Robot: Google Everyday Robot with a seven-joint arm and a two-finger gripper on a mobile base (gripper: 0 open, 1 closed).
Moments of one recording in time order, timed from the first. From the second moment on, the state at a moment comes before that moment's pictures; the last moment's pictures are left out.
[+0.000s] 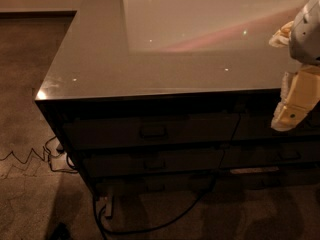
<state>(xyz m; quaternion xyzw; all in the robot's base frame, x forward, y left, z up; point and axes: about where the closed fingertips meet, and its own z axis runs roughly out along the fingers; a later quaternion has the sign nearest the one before) 0.438 -0.217 0.976 -0.60 0.78 -0.03 0.16</state>
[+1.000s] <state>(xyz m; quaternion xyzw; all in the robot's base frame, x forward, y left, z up) 0.435 -0.199 0.952 -0.63 0.75 -0.02 0.18</state>
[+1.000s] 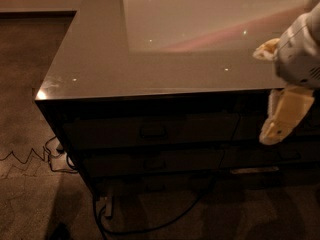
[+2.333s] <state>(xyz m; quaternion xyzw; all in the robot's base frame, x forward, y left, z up) 0.442 -0.153 0.849 -0.69 0.72 -0.05 0.13</state>
